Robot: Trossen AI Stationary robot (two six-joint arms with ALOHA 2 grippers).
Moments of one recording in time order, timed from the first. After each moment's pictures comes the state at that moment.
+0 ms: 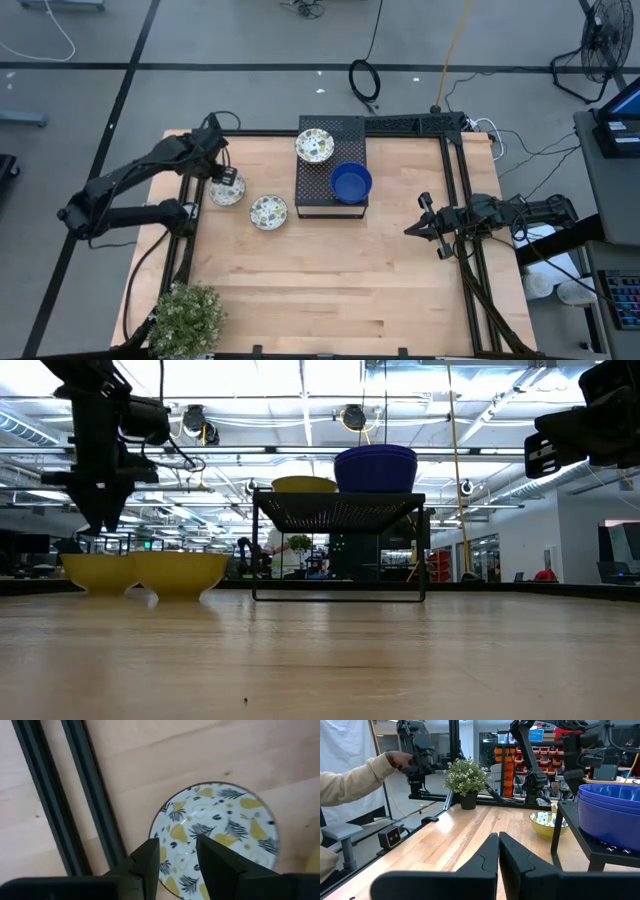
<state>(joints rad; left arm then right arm) 0.82 1.02 0.77 -1.09 -0.12 -0.46 0.12 0.02 0.02 0.04 -0.16 0.01</state>
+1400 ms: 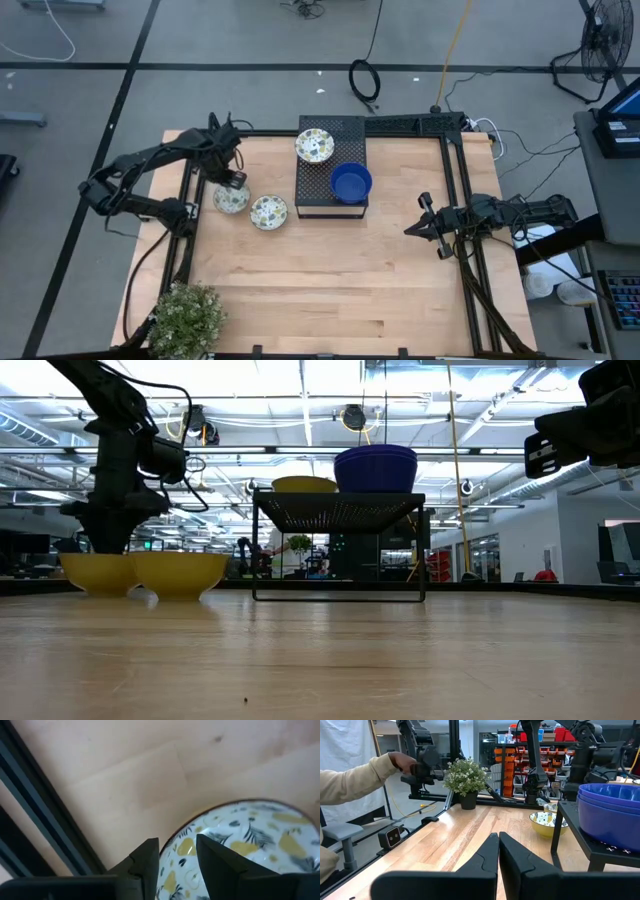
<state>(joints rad) 0.88 1.29 0.77 -1.04 0.06 -0.32 0.12 0.02 0.02 0.04 -0.16 0.01</state>
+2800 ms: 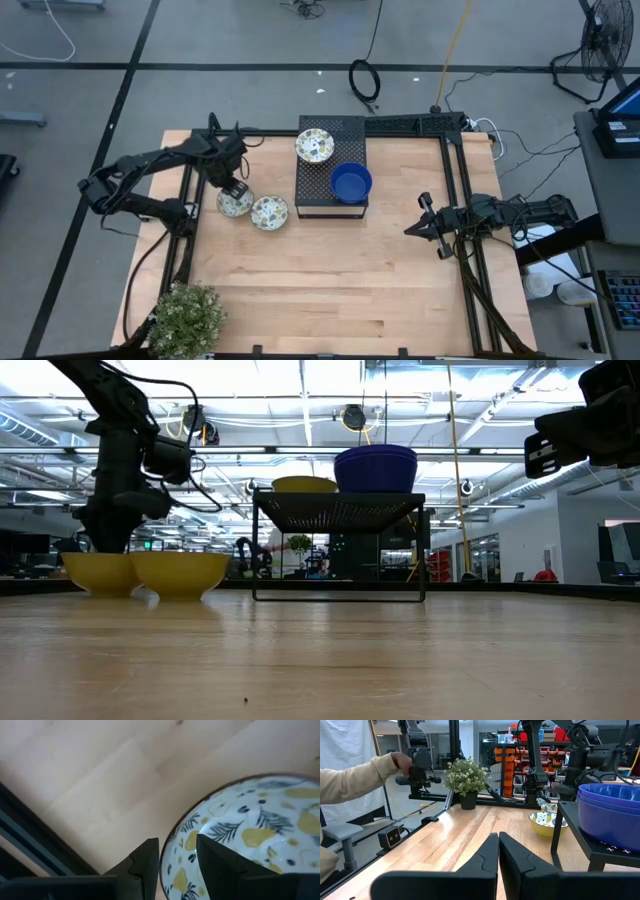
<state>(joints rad) 0.77 1.29 0.74 -1.02 0.05 -0.19 0.12 0.02 0.02 0.04 -0.16 0.01</state>
